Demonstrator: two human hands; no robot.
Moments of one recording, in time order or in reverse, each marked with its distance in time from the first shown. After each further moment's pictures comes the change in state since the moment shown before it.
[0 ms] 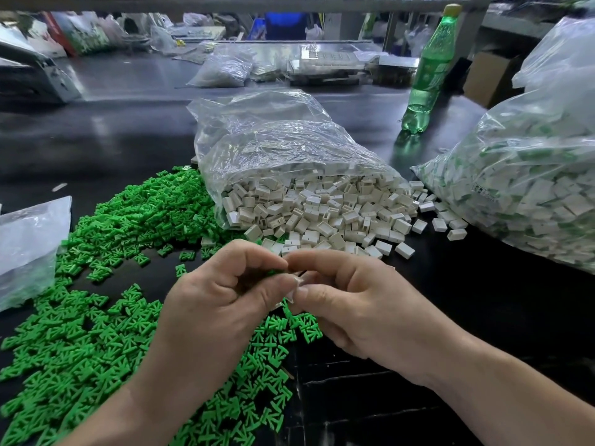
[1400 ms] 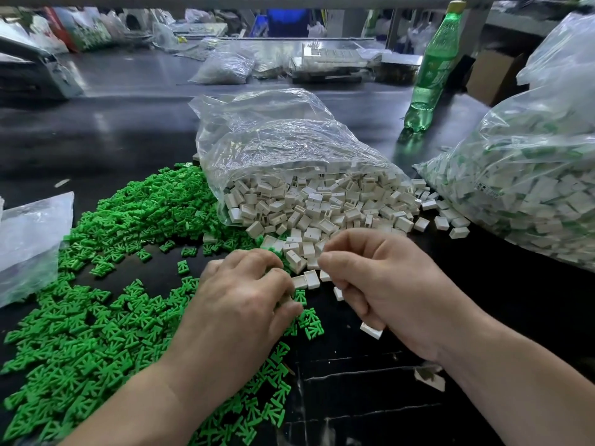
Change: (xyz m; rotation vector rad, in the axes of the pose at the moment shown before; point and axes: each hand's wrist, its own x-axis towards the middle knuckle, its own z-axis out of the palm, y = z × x) left_hand 0.004 -0.027 0.008 0.846 -0.234 0.224; right_hand 0.005 -0.007 -0.016 0.058 0.223 0.083
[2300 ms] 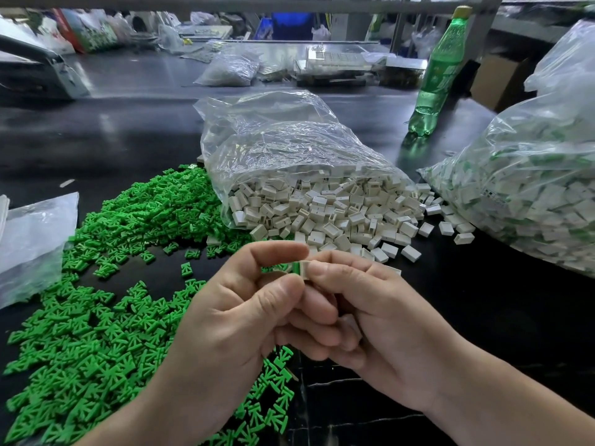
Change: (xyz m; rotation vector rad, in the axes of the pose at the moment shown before) left_hand -0.006 0.023 -0.019 -1.830 -0.004 -0.245; right_hand -0.016 -0.008 0.031 0.485 -0.237 0.087
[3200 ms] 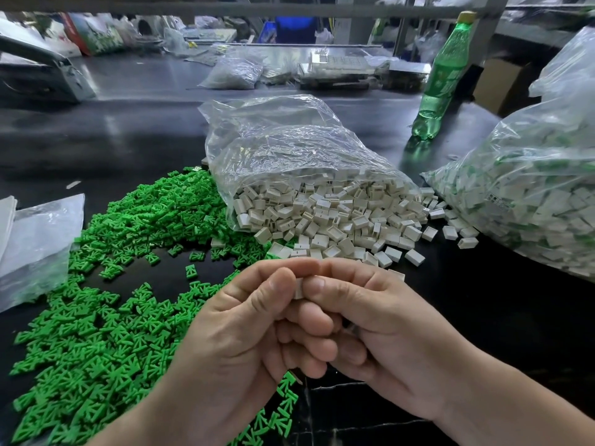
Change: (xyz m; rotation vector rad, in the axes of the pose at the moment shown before) left_hand -0.001 -0.002 -0.003 -0.278 -0.061 -0.139; right_hand -0.003 0.001 -0.002 -0.020 -0.045 0.048
